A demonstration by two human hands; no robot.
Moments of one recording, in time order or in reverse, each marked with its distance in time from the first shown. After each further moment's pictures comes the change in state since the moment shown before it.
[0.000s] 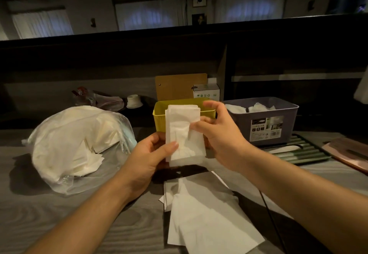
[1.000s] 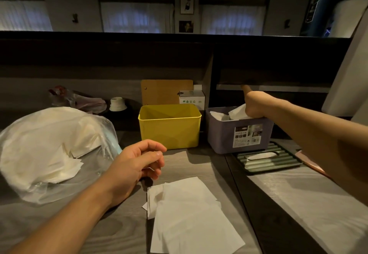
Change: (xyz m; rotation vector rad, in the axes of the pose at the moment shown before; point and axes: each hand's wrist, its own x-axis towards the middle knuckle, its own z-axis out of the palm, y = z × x) left_hand 0.006 -0.002 -0.005 0.186 -0.098 0.017; right_hand 0.091 -0.064 -0.140 -1.597 0.300 0.146
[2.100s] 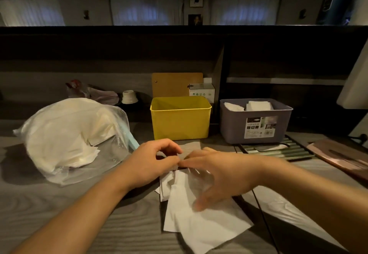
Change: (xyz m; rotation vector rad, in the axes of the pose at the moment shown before) left_hand -0.005 -0.004 -0.004 0.663 -0.069 0.159; right_hand -0.171 -0.076 0.026 0.105 -0.620 -0.873
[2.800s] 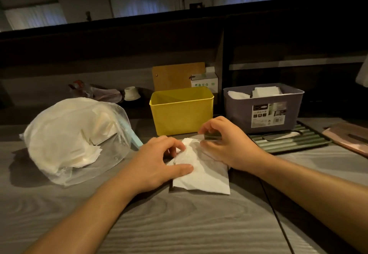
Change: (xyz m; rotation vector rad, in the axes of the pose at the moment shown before) left_hand -0.002 0.006 0.007 0.264 -0.034 -0.037; right_hand 0.034 0.051 0.031 0.394 0.751 0.102
